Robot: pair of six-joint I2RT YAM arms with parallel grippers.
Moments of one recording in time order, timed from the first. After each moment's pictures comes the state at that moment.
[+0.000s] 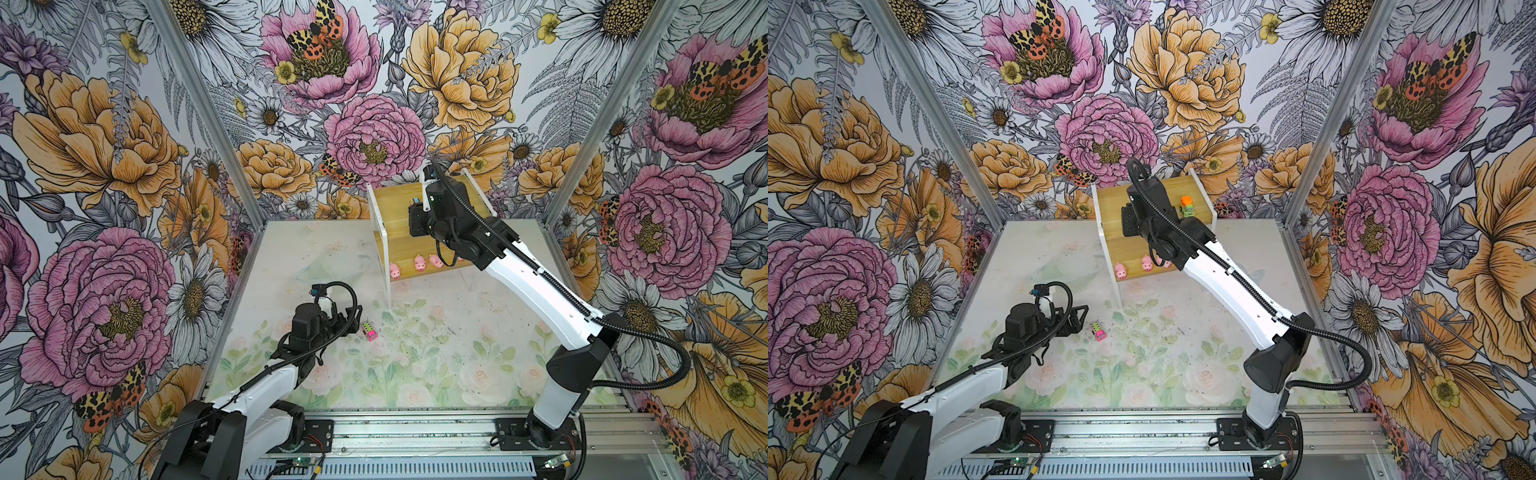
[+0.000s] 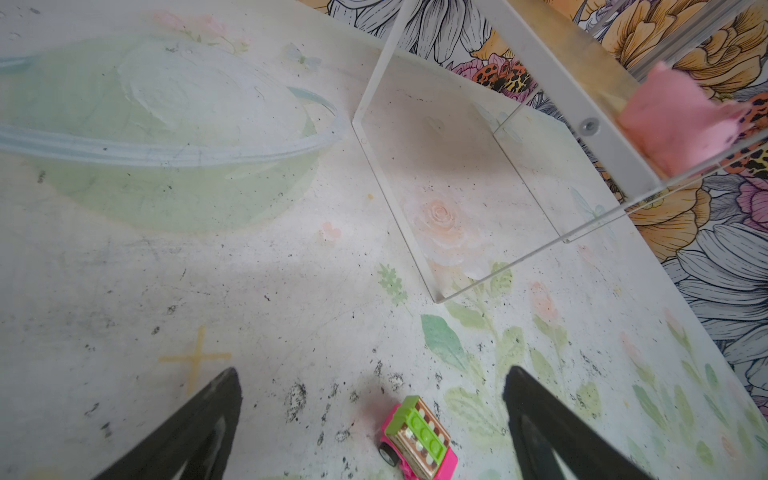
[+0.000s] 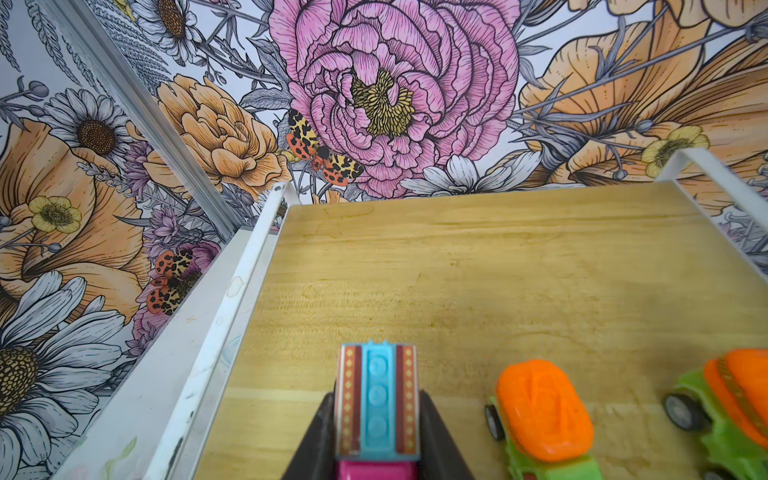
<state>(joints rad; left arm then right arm) -0.28 1.06 0.28 0.32 0.17 -0.43 0.72 1.77 2.02 -0.73 0.31 0.30</state>
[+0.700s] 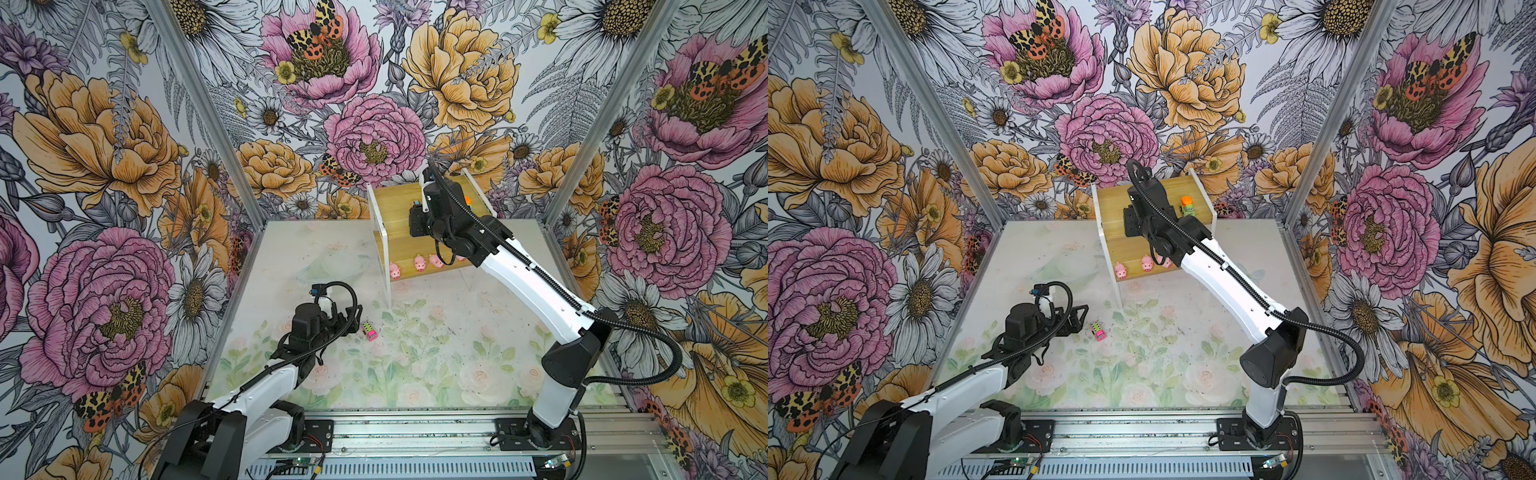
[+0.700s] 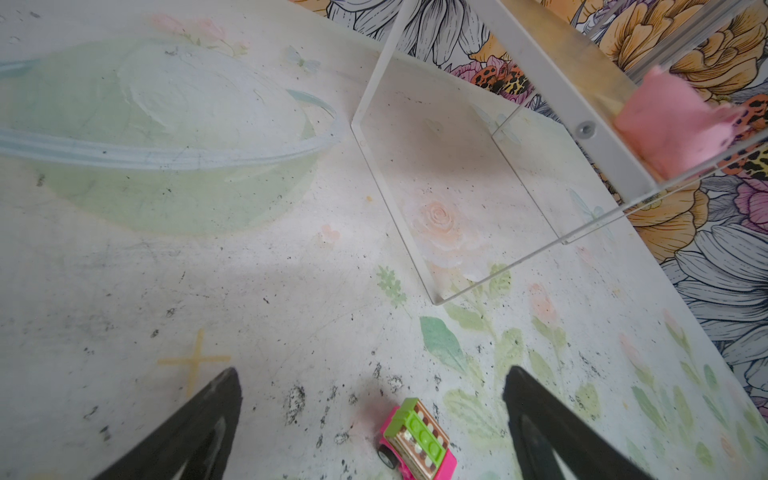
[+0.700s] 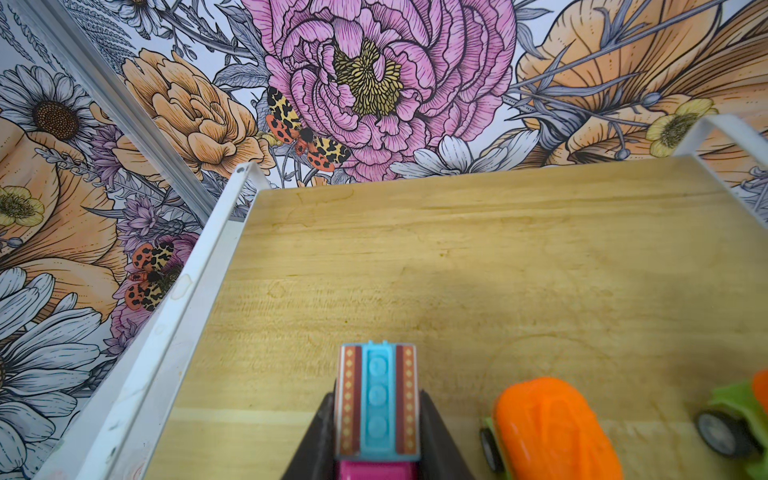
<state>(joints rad) -0.28 1.06 0.28 0.32 0.17 -0.43 0.69 1.80 2.02 -0.73 0.30 0.31</state>
